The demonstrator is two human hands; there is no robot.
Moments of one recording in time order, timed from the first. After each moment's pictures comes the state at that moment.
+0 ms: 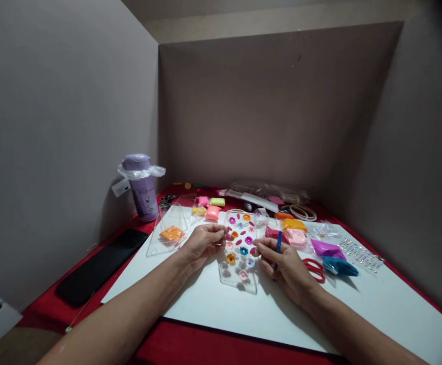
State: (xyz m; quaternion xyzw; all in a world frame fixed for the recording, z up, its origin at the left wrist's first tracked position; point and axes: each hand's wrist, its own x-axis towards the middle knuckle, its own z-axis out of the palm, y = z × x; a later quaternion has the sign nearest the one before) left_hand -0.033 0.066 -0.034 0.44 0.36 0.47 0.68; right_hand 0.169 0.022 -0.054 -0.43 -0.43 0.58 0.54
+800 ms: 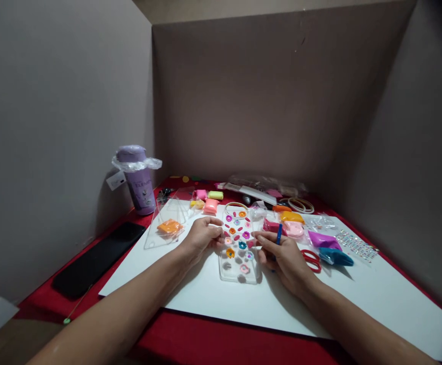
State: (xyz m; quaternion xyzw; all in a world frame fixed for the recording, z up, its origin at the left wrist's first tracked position) left_hand -0.026 0.062 -0.035 0.47 0.44 0.47 0.61; right_hand 0.167 0.023 -0.054 -0.49 -0.41 0.55 0.54
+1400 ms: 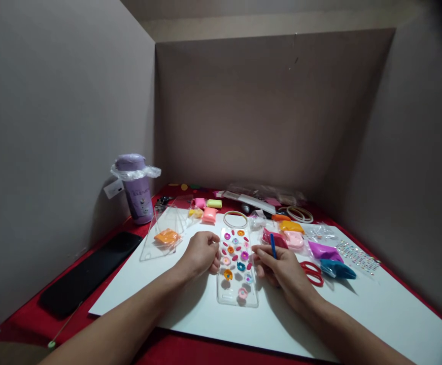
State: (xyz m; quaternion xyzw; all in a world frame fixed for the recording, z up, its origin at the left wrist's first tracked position) left_hand -0.024 0.056 -0.034 0.54 0.55 0.38 0.51; right_hand 0.166 0.026 -0.061 -0.55 -0.45 0.49 0.51
